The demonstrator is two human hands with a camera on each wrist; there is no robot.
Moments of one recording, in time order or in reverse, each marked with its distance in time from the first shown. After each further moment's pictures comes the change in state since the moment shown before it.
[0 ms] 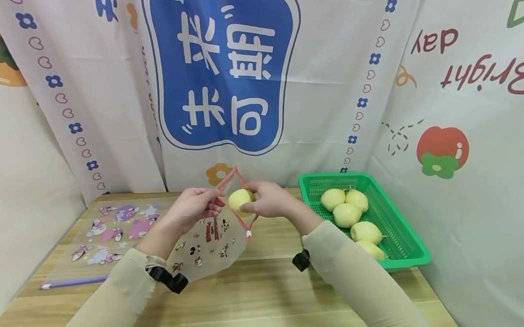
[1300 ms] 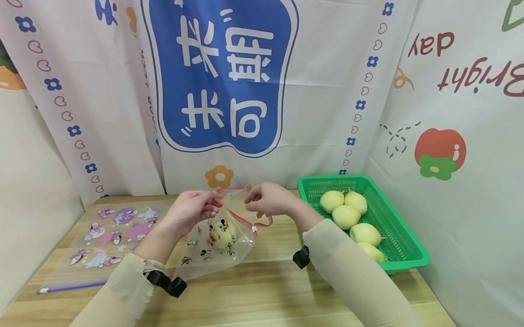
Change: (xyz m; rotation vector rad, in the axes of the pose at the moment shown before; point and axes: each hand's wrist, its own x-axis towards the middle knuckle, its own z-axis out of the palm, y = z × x) left_hand -0.003 -0.001 -0.003 -0.082 0.022 0.004; right_hand 0.007 0.013 -0.008 0.076 -0.112 0.039
